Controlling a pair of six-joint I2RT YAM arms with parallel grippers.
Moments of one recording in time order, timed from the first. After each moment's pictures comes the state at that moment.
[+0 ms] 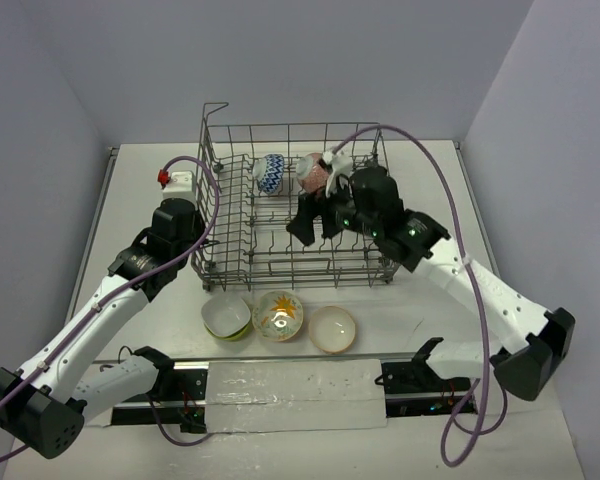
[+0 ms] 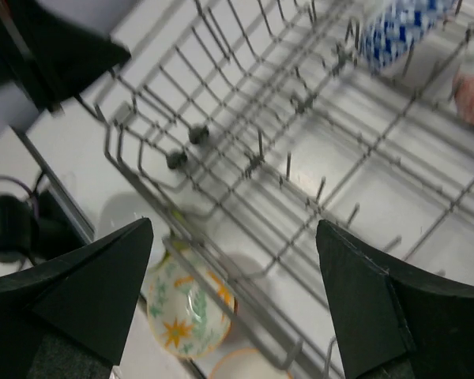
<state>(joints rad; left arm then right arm) -0.50 1.00 0.92 -0.45 -0.47 -0.30 0.69 1.24 1.27 -0.41 -0.17 0.25</state>
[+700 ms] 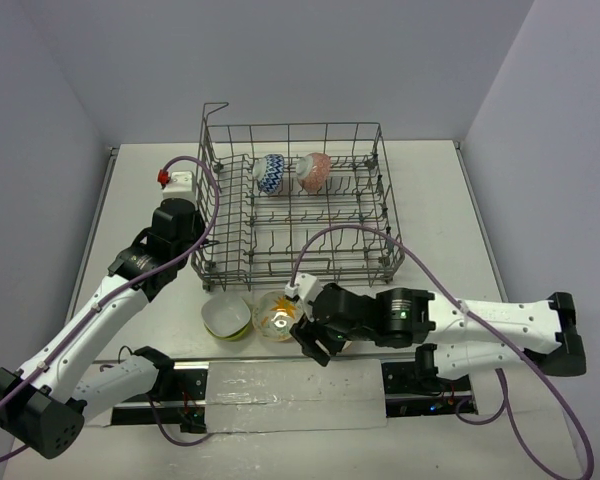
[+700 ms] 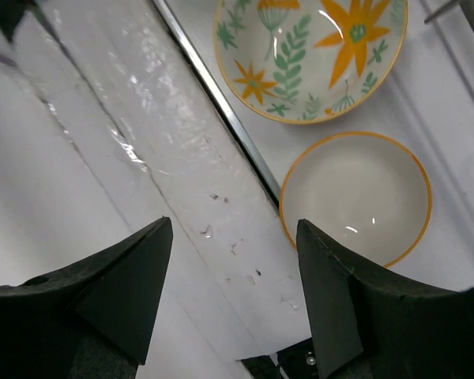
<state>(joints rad) -0.50 1.00 0.92 -0.45 -0.47 -0.30 1.39 1.04 0.96 -0.75 0.13 0.39</state>
